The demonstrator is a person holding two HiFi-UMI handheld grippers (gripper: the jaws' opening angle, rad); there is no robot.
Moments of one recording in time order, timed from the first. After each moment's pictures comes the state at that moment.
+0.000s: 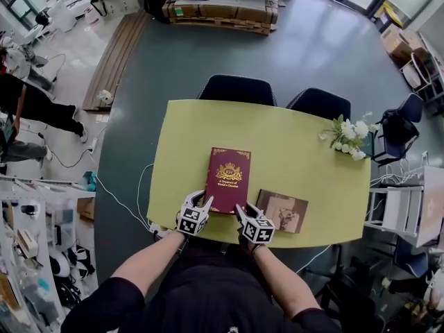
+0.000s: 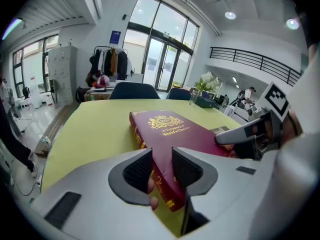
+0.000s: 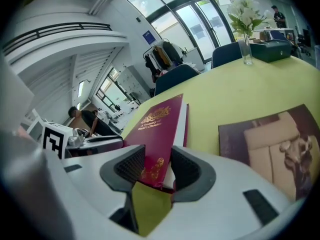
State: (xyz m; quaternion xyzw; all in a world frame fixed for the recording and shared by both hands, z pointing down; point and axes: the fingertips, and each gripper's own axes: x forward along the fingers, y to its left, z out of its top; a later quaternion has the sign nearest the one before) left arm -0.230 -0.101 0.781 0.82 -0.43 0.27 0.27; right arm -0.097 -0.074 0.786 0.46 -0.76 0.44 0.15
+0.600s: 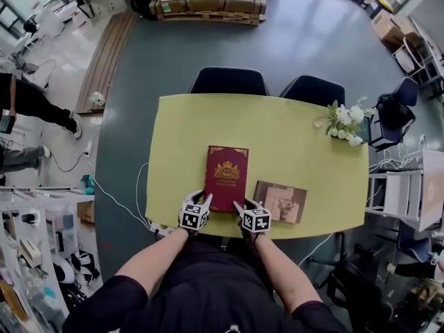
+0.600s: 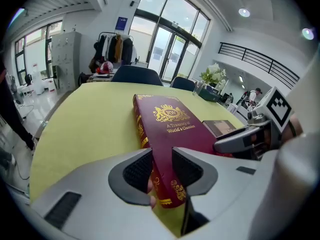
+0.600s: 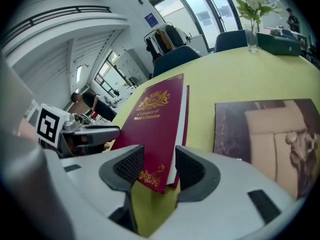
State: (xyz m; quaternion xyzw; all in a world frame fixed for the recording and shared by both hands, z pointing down) left arm -0.234 -0.085 0.825 0.79 -0.43 0.29 0.33; right arm -0.103 -0.054 0.837 0.42 -0.75 0.46 0.23
